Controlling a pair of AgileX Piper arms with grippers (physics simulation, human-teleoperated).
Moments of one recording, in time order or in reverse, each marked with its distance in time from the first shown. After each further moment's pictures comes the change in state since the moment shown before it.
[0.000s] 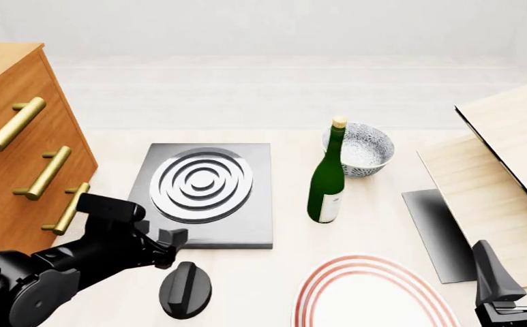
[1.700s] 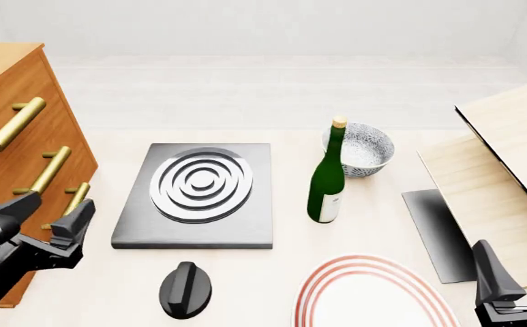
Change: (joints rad) left arm 0.315 -0.593 0.132 0.021 0.236; right arm 0.000 0.002 0.000 -0.002 0.000
